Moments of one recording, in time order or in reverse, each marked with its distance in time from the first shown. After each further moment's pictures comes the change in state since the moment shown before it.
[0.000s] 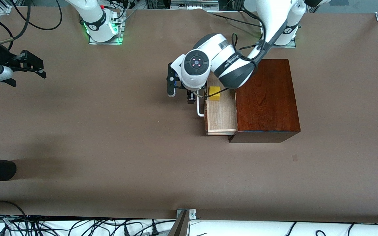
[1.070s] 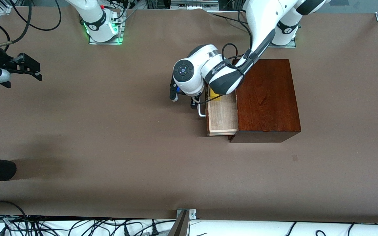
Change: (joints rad) left arm -0.016 0.070 0.006 0.010 0.142 -0.057 0.012; right arm 0.000 0.004 -0.001 0.004 -0.034 0.013 0.006
